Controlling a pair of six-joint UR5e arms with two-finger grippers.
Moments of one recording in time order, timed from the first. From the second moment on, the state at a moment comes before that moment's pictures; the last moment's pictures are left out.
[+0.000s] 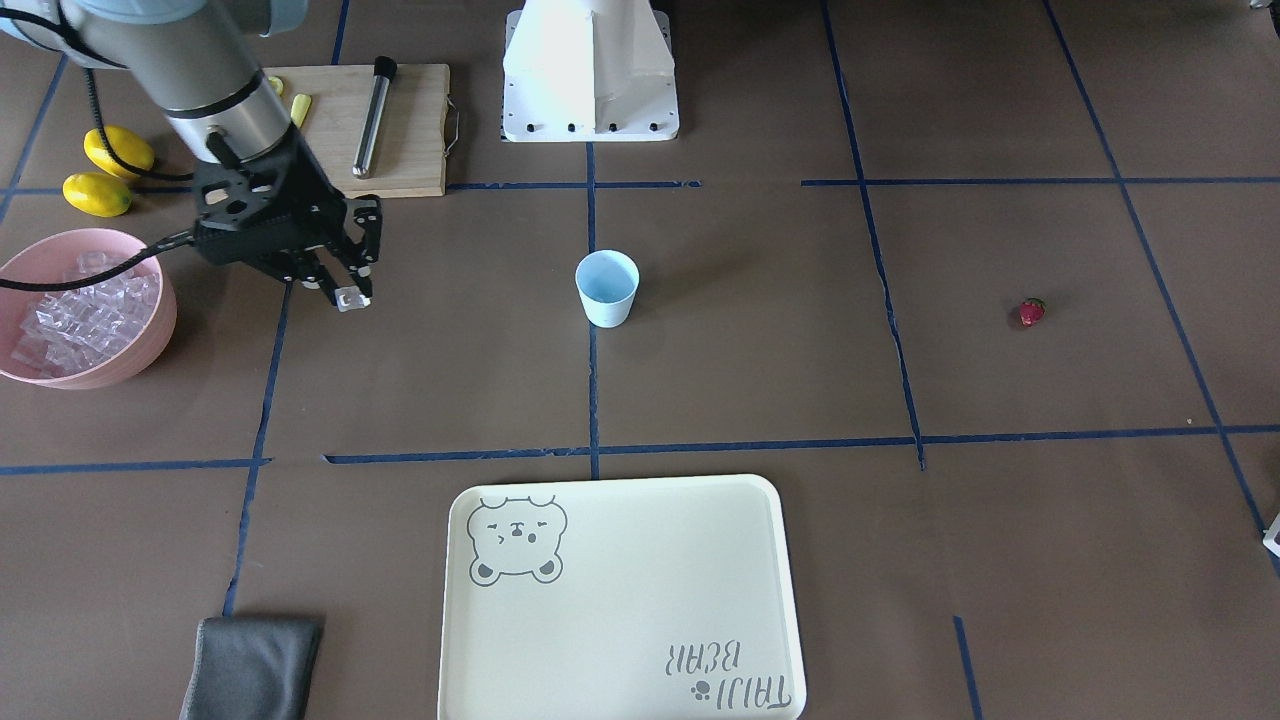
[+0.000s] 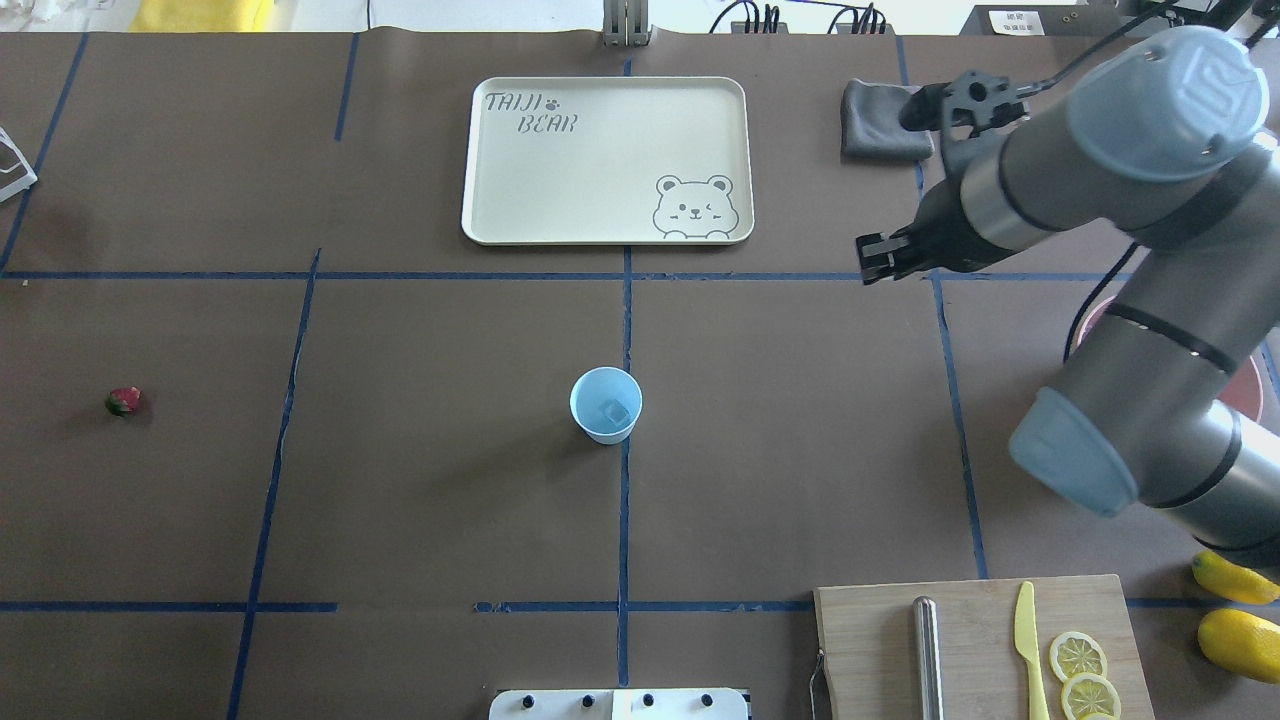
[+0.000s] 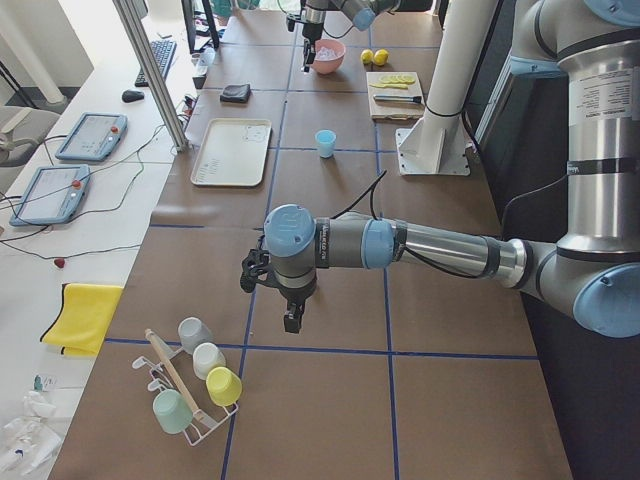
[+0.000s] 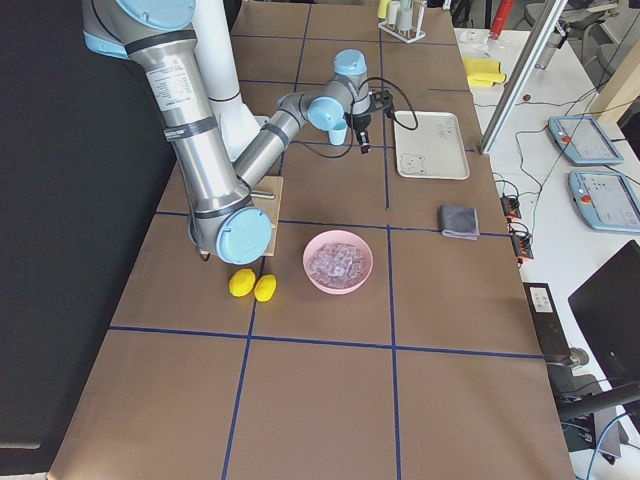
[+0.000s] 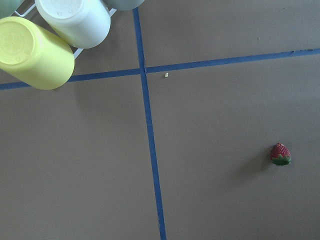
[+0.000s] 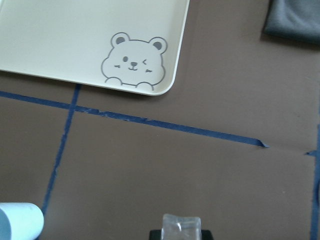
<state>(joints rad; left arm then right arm) -1.60 -1.46 -1.85 -1.40 -2.41 0.15 0.72 -1.10 2.00 -1.60 1.92 0.93</state>
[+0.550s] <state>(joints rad) -1.60 -1.46 -1.85 -1.40 -2.40 0.14 0.50 -0.81 1.80 -1.69 1.73 1.14</state>
